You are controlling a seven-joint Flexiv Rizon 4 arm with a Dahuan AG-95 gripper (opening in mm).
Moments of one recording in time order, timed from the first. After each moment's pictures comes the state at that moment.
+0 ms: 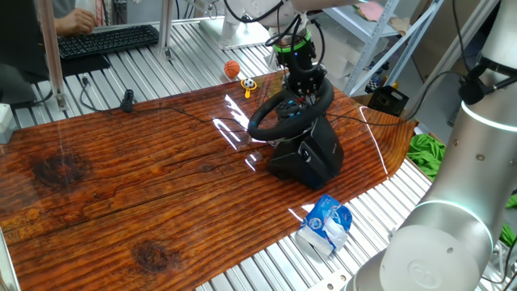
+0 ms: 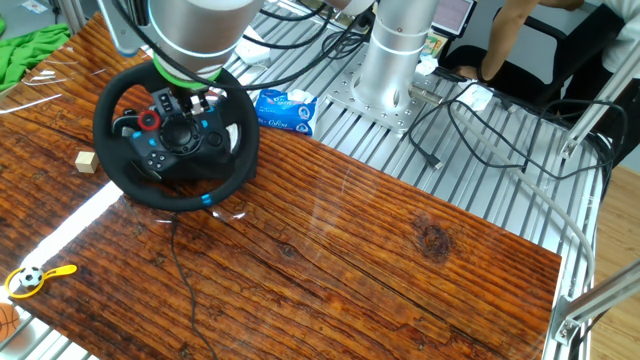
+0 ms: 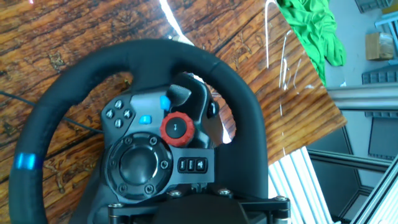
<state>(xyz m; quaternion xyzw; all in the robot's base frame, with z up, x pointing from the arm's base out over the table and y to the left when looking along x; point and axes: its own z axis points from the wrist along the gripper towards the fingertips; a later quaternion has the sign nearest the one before) 0.491 -0.227 0.210 -0.24 -0.93 0.28 0.09</state>
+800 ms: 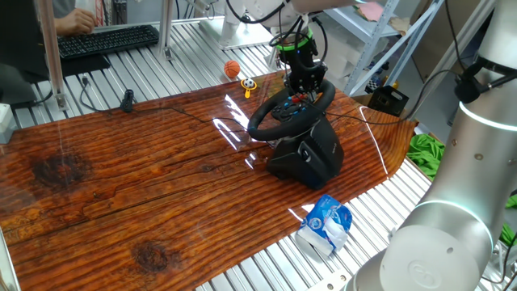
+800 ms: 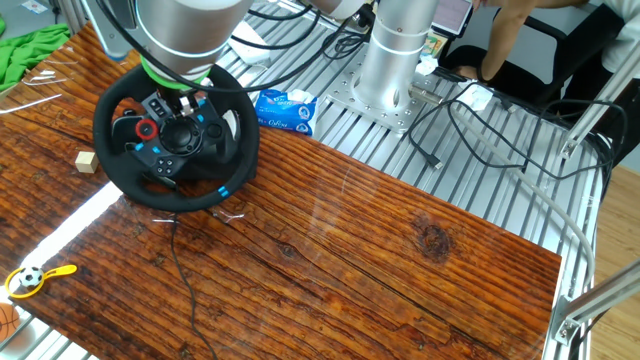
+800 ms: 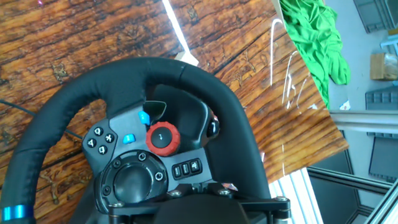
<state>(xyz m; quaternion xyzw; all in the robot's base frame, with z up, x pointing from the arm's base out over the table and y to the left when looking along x) 0.501 -0.238 0.208 -0.21 -0.93 0.27 0.08</state>
